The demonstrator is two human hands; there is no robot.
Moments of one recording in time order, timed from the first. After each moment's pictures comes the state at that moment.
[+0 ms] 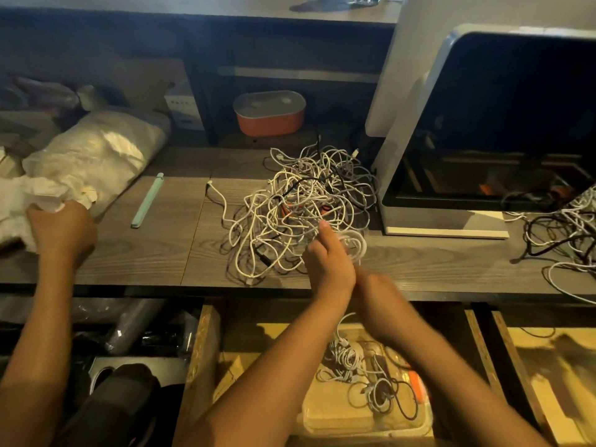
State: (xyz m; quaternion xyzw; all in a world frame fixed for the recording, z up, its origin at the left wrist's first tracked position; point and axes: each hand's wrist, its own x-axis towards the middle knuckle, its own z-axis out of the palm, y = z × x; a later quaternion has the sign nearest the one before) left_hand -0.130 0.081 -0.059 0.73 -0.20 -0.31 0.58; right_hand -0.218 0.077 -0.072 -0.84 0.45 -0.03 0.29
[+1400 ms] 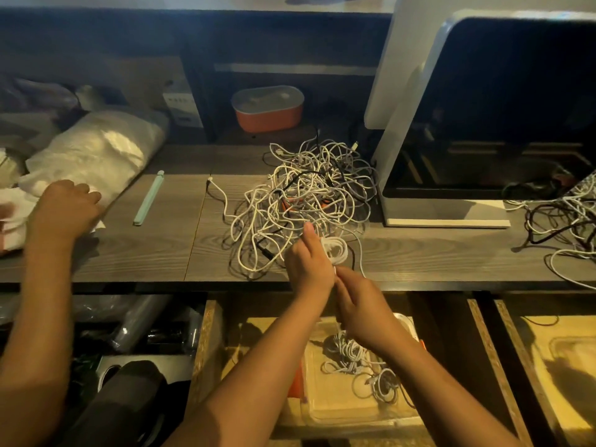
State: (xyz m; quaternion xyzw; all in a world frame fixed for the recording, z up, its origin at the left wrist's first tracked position) left_hand -0.110 0.095 -0.086 0.76 -0.27 -0.22 0.55; right_hand -0.207 0.104 -0.096 -0.79 0.42 -0.19 0.41
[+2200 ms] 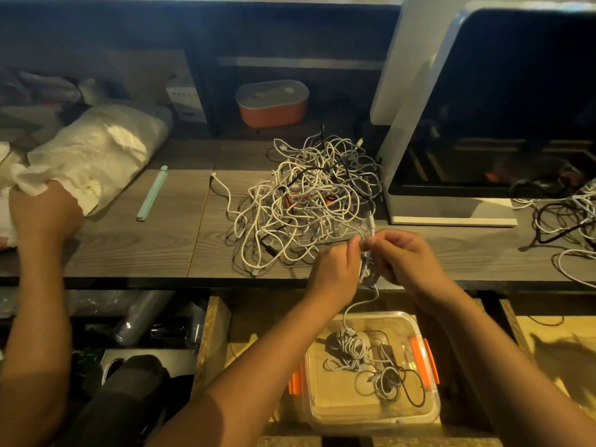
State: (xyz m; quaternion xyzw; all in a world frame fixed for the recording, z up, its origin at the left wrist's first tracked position) left_hand -0.113 0.100 -0.092 0.71 -0.50 -0.29 0.40; right_hand -0.227 0.053 -0.052 -0.60 0.43 -0.25 0.63
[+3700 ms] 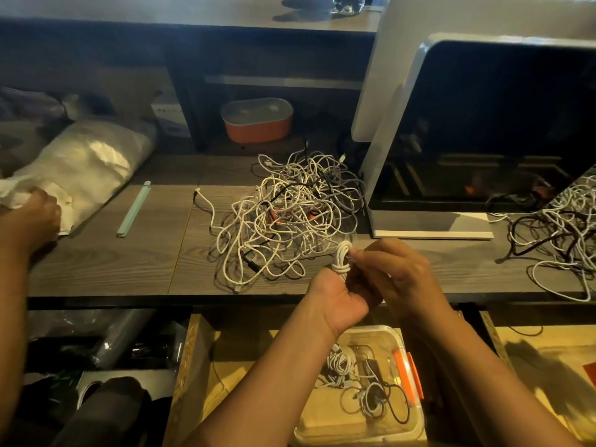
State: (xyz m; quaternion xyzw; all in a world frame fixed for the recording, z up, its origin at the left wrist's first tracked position) left_hand -0.135 0.086 -0.056 0.27 0.17 -0.77 0.54; right_hand -0.250 0.047 -0.062 -0.89 0.28 -0.32 0.17
